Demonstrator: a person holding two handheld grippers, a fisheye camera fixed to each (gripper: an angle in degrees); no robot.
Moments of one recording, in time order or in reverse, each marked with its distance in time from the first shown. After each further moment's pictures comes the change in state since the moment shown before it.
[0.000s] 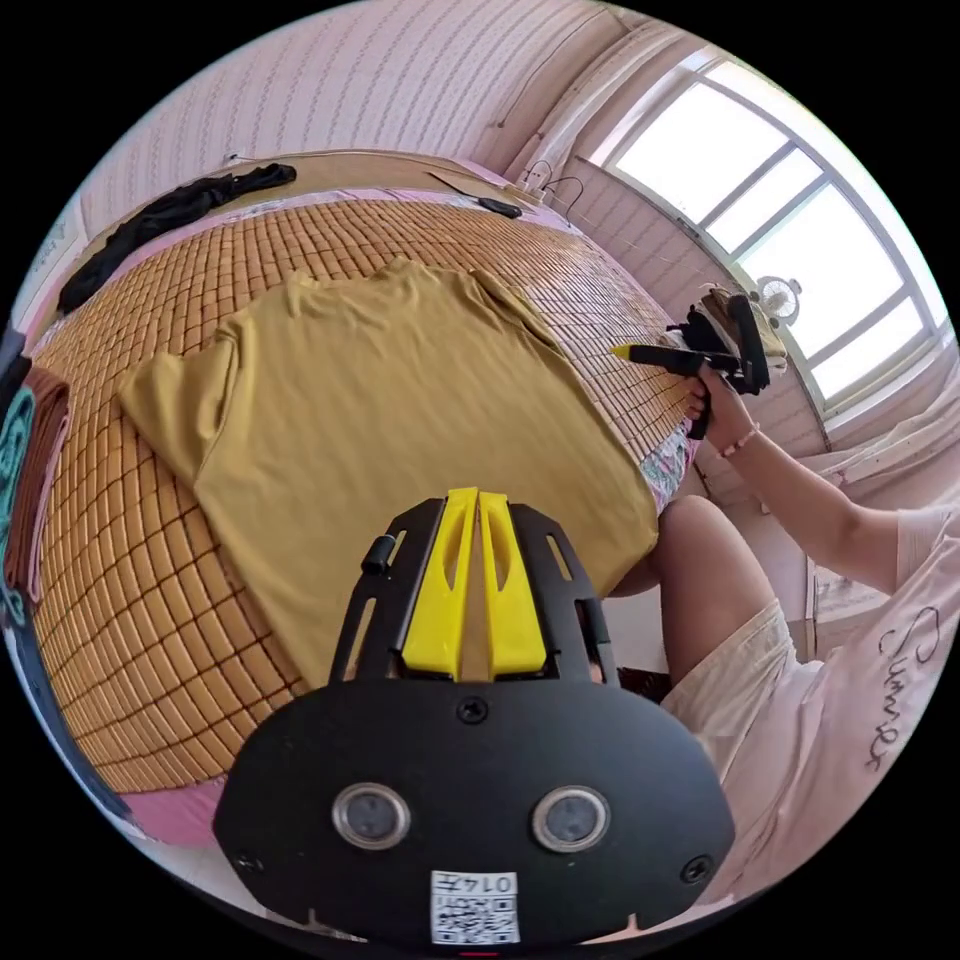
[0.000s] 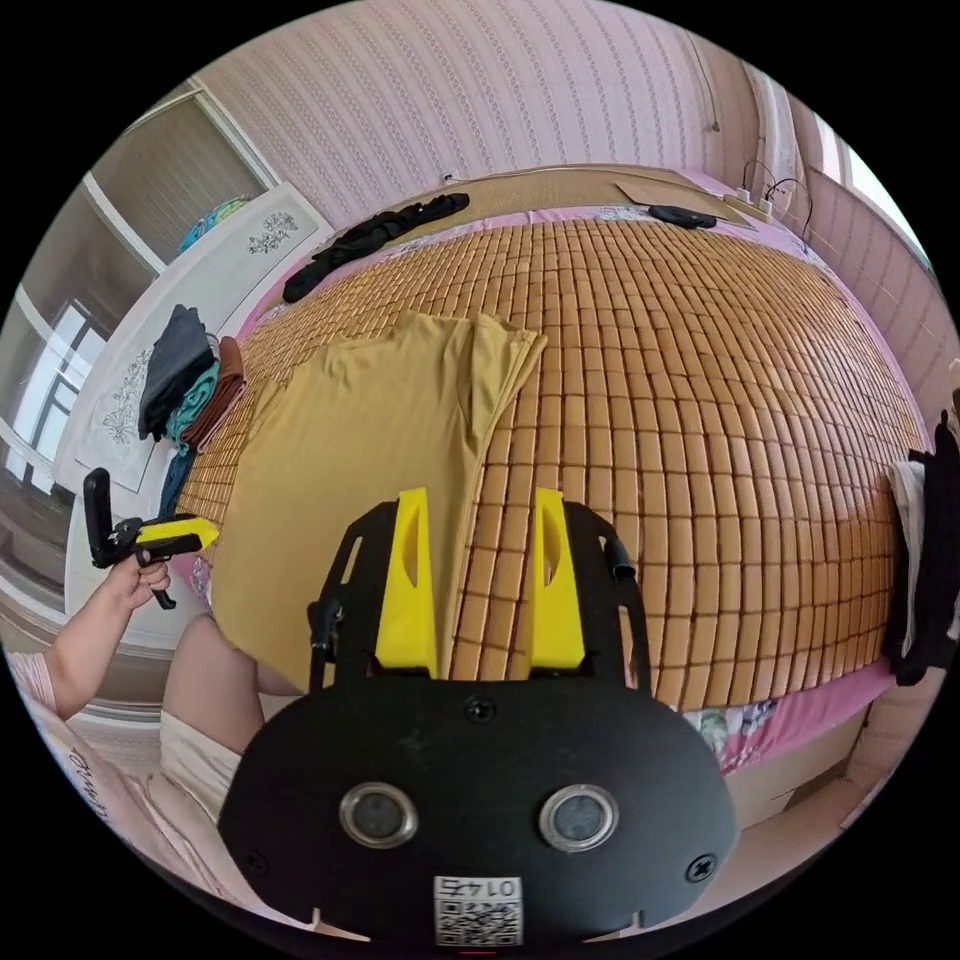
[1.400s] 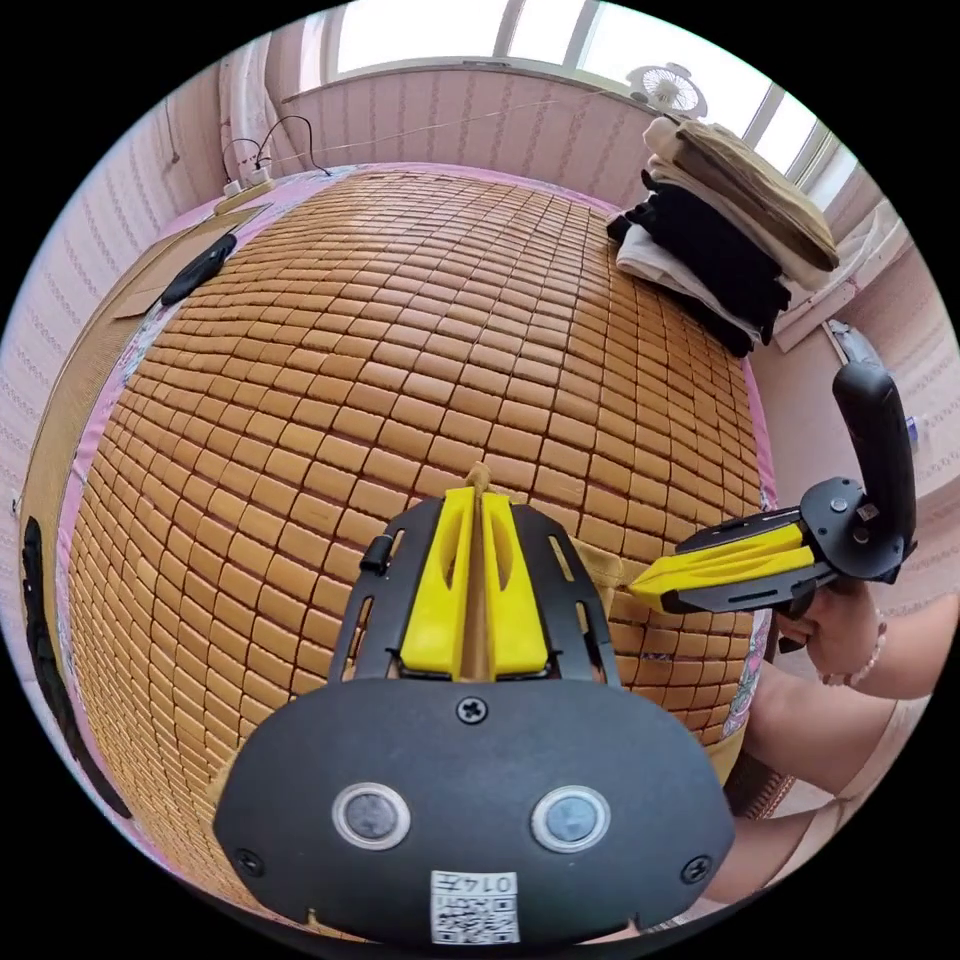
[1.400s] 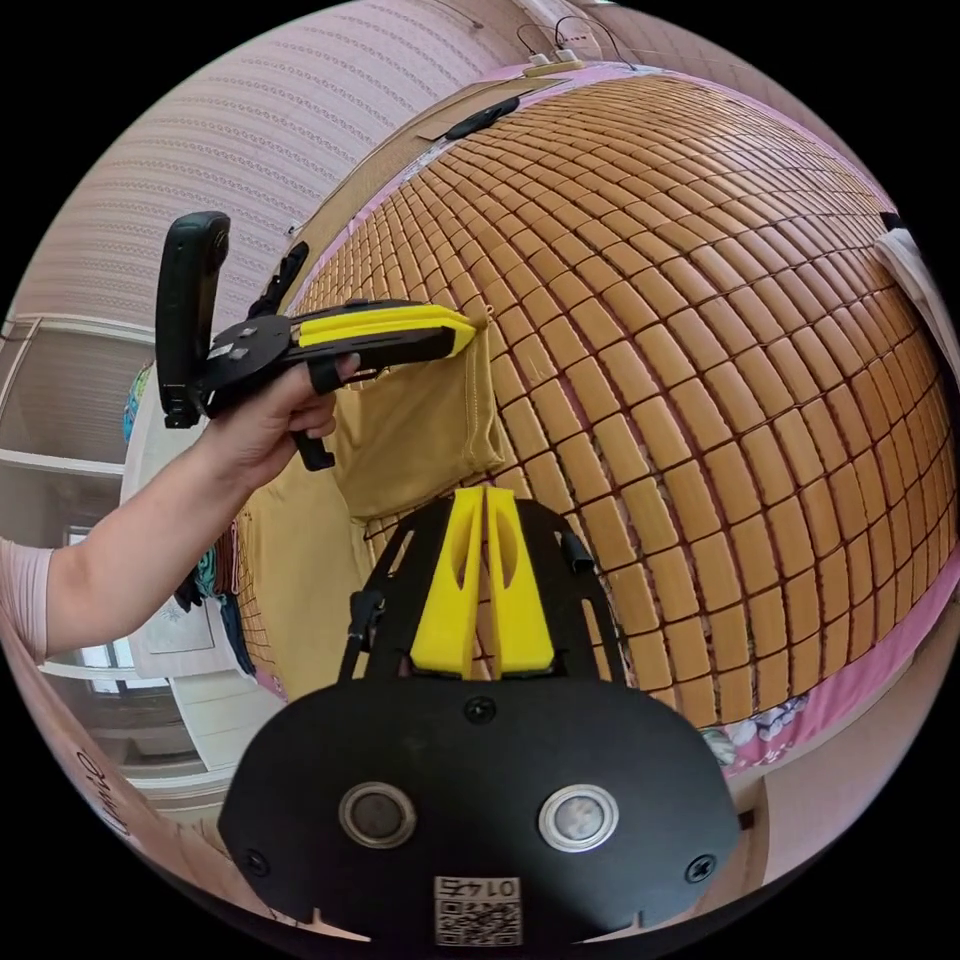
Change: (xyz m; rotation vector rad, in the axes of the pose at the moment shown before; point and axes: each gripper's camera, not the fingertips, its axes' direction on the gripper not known) left arm 0.241 -0.461 0.393 -0.248 -0.043 0.684; right arm 0.144 -0.057 0.020 -0.080 -0.153 0.498
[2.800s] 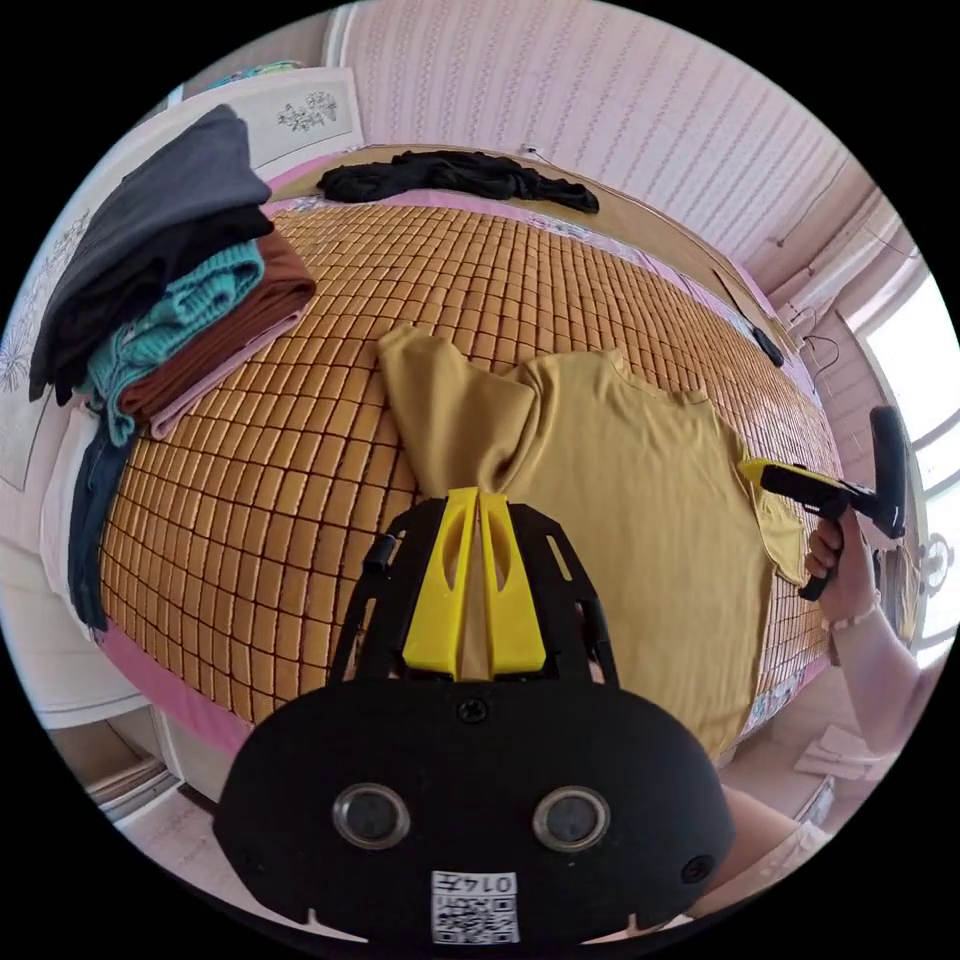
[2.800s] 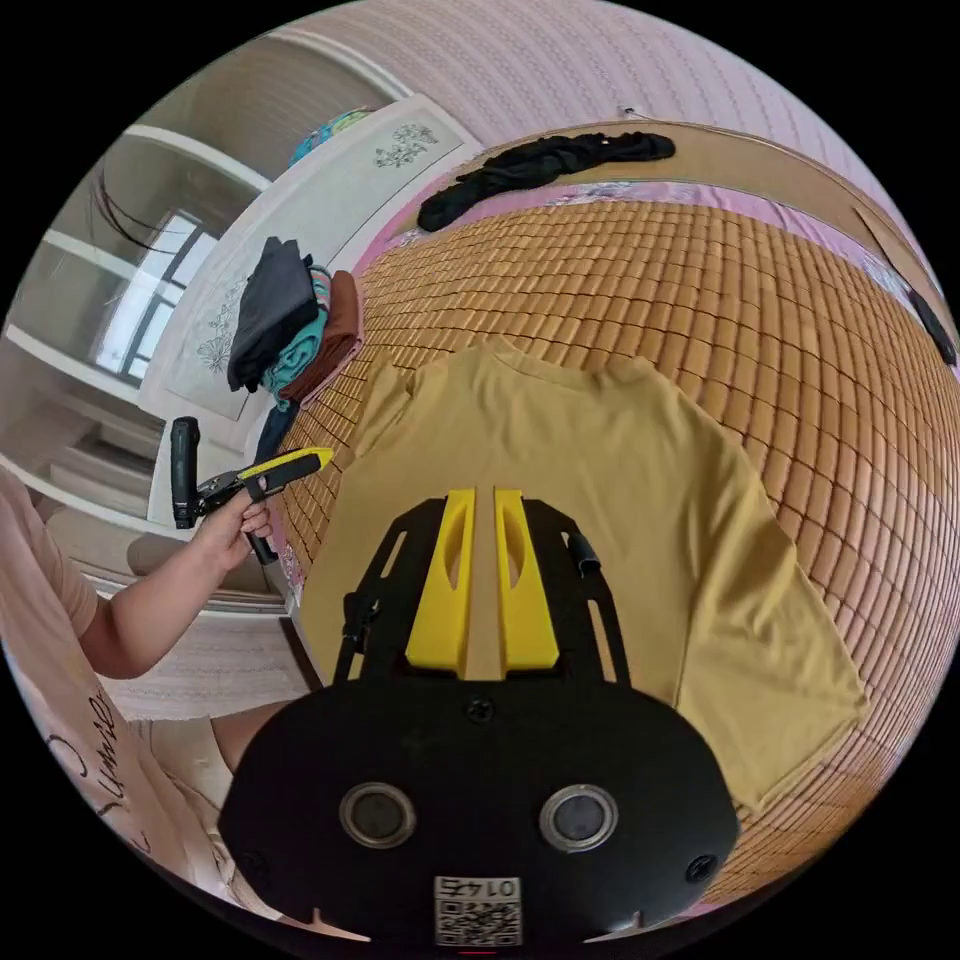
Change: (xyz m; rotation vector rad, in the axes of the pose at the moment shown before) left arm -0.028 0.617 -0.215 0.204 -0.325 -1.301; right arm -0.408 -0.083 0.175 -0.283 -0.122 -0.781
